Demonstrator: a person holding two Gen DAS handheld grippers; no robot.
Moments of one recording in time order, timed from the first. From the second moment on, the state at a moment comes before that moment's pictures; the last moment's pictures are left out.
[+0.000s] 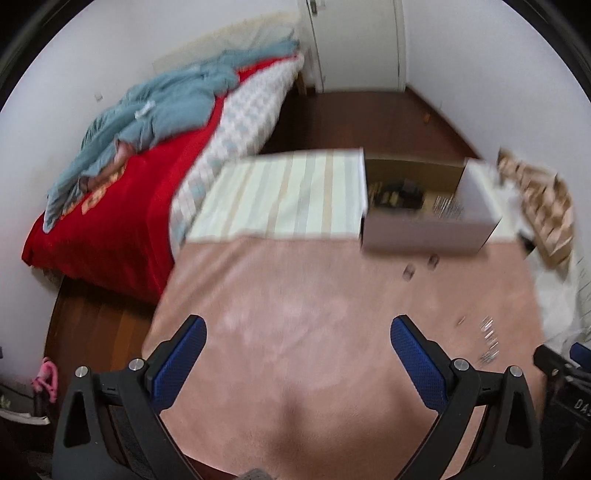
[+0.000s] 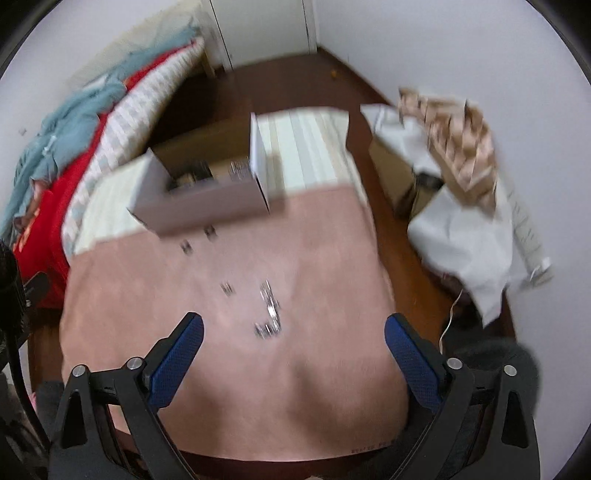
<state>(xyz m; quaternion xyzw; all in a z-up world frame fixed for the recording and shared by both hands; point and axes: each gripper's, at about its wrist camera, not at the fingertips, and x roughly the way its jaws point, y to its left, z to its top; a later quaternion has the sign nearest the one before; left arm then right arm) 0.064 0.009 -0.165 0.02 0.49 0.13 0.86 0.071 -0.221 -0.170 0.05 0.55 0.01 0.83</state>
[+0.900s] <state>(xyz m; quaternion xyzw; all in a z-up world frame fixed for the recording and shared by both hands) 0.115 -0.047 -0.228 0.03 0.57 0.06 0.82 0.092 -0.235 -0.230 0.10 0.55 0.02 0.83</state>
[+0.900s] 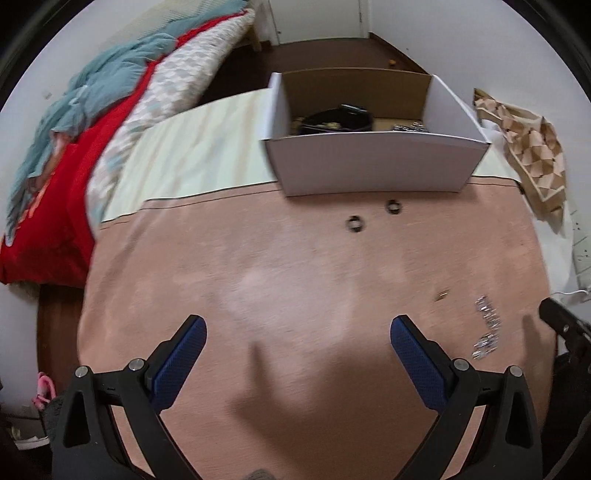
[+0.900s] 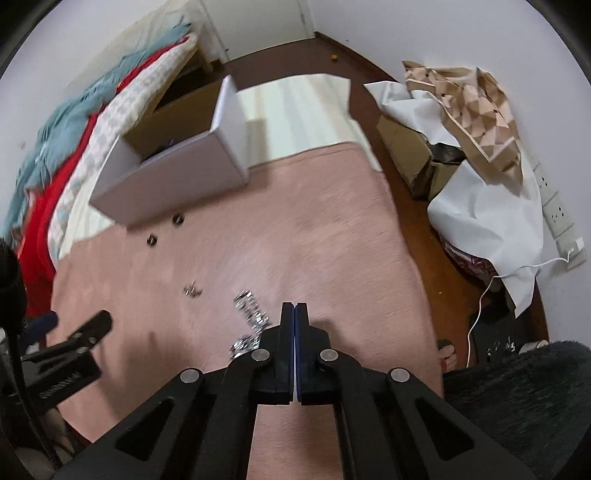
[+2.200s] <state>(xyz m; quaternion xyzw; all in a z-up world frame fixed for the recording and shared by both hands) 0.143 -0.096 -0.246 0.04 0.59 0.00 0.81 0.108 -0.266 -0.245 0.14 0.56 0.02 0.81</state>
